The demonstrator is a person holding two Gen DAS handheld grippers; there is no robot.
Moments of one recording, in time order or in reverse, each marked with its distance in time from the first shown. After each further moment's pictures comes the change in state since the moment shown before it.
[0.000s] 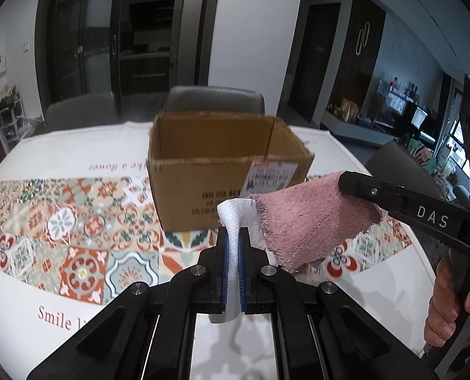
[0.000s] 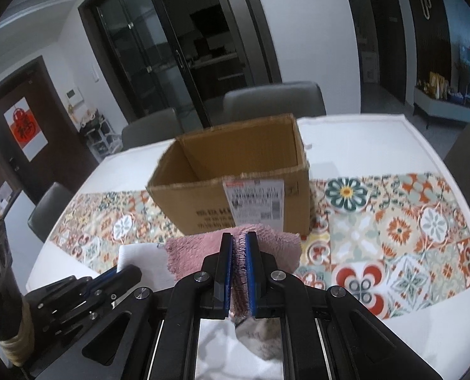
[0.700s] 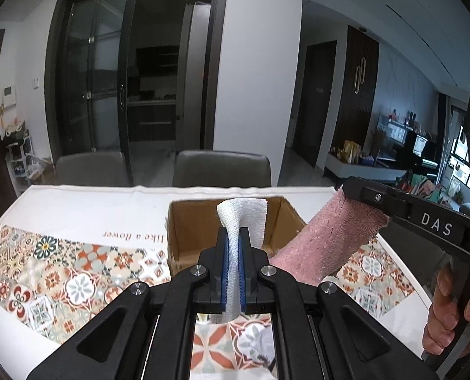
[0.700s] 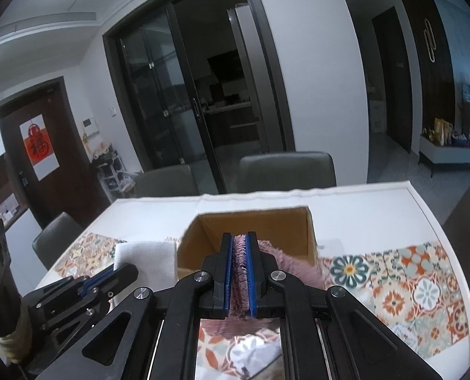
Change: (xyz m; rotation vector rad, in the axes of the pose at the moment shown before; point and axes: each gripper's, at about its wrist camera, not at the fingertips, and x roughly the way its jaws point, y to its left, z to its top) left arm -0.027 0.009 0.072 0.021 -0.219 0.036; right arm -0.034 0.027 0.069 -0.071 -0.225 0.029
